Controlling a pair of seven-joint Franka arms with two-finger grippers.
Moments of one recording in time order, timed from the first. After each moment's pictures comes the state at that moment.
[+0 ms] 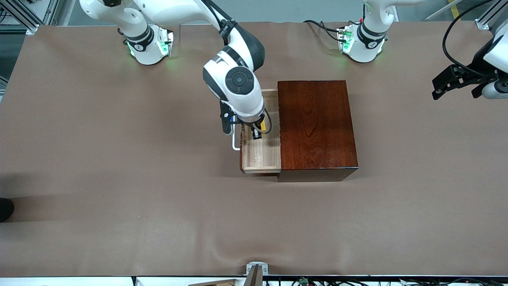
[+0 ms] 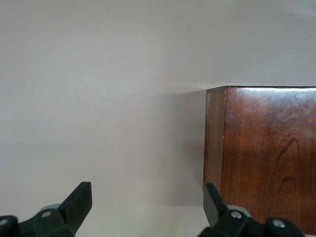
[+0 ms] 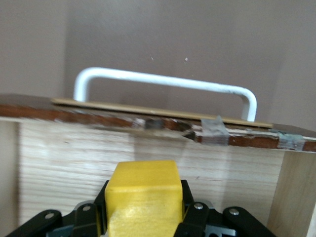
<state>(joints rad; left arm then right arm) -0.01 -0.03 -0.10 -1.51 0.04 1.52 -0.12 0.77 0.61 -0.01 -1.35 0.16 1.99 2.15</state>
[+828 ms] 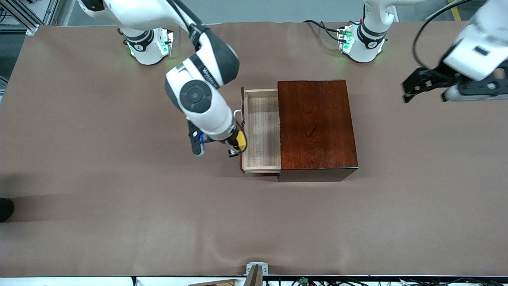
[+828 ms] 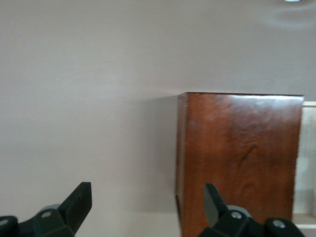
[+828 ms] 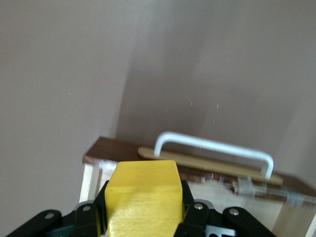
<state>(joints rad) -0.02 0.01 -0.24 -1.50 0.02 1.58 -0.30 0.61 0.61 -0.01 -1.24 0.17 1.85 1.85</state>
